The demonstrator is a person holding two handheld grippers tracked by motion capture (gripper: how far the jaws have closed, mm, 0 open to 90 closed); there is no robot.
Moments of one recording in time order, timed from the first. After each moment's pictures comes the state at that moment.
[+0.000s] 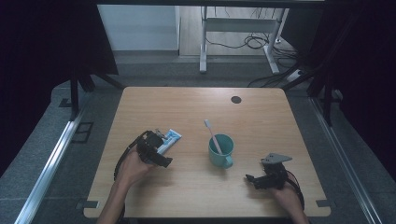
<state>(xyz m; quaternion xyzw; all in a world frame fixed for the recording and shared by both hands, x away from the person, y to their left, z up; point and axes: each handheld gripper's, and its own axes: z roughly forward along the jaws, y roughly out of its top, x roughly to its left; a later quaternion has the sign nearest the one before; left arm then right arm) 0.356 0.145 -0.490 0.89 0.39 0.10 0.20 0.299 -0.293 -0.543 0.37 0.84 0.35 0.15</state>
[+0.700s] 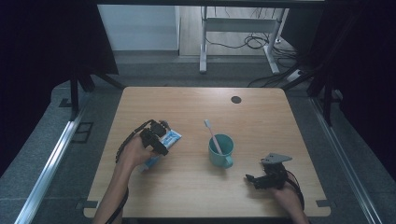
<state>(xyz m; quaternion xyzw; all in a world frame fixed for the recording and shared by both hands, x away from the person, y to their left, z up) 0.401 0.137 -0.483 0.91 0.40 0.06 0.09 0.299 -0.293 -0.543 0.37 0.84 0.35 0.15</state>
